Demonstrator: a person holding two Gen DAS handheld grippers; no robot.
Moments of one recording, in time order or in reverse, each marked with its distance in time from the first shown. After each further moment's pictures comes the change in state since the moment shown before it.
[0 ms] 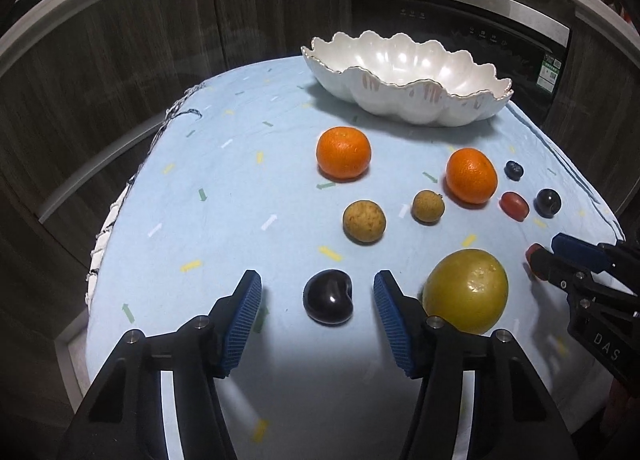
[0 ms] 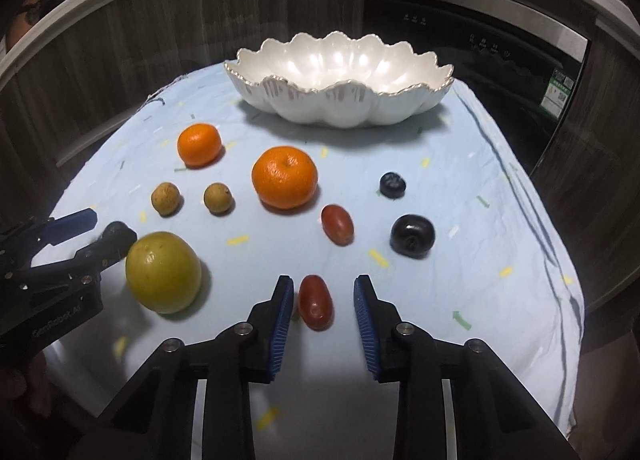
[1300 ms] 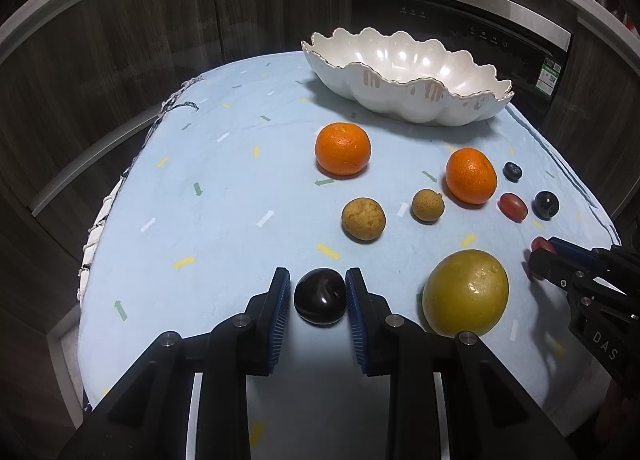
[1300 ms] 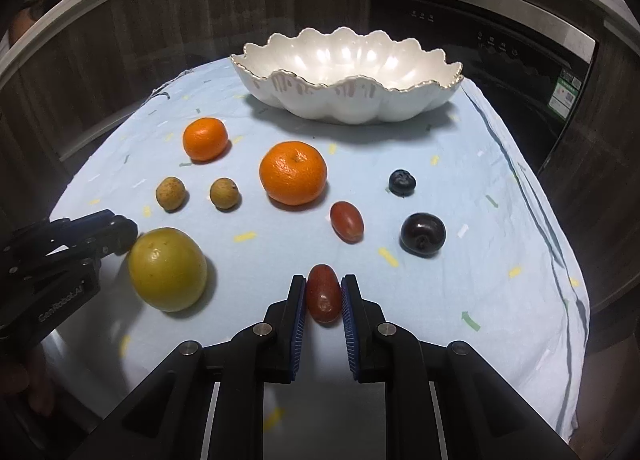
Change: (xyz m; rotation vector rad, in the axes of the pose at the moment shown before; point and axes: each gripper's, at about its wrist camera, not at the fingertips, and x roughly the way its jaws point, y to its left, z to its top) left arm 0.003 0.005 0.002 -0.011 0.009 -0.029; right arm 0.001 0.003 0.002 -0.012 0.009 0.010
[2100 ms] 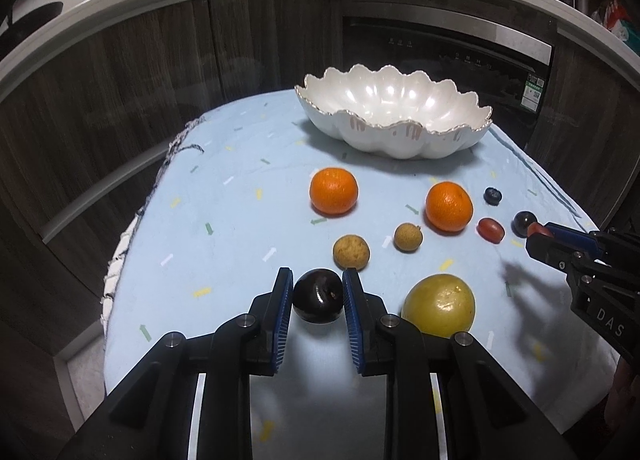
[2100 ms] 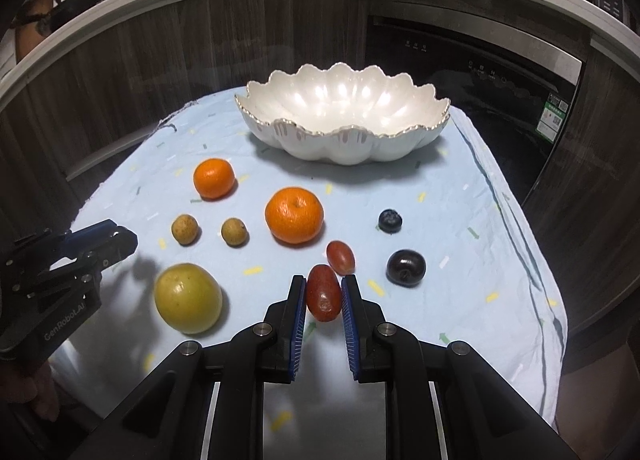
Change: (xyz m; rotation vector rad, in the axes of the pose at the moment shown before) left arm -0.032 -0.006 0.008 0.042 -0.117 0.012; right arm -0.028 0.000 0.013 0.008 -0.094 -0.003
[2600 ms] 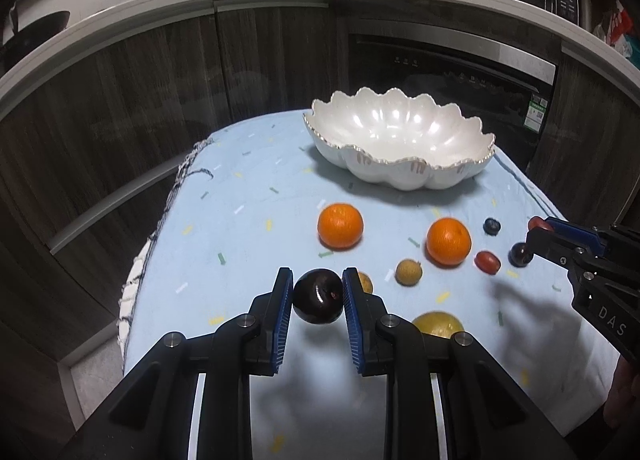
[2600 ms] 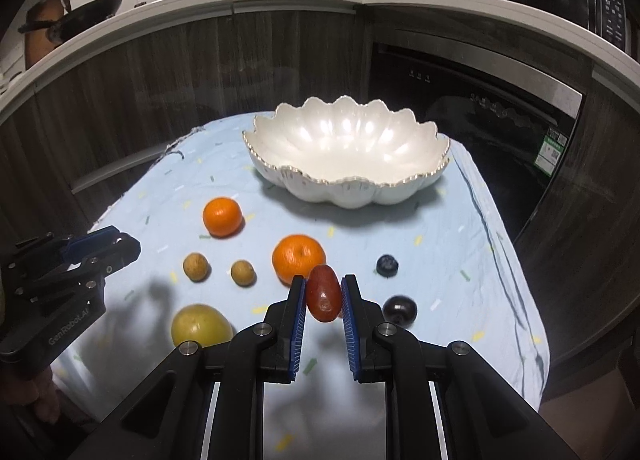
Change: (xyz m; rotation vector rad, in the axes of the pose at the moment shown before) left arm -0.012 0.004 0.024 -0.015 -0.037 0.011; right arm -0.016 0.004 0.026 -0.027 -0.069 0.002
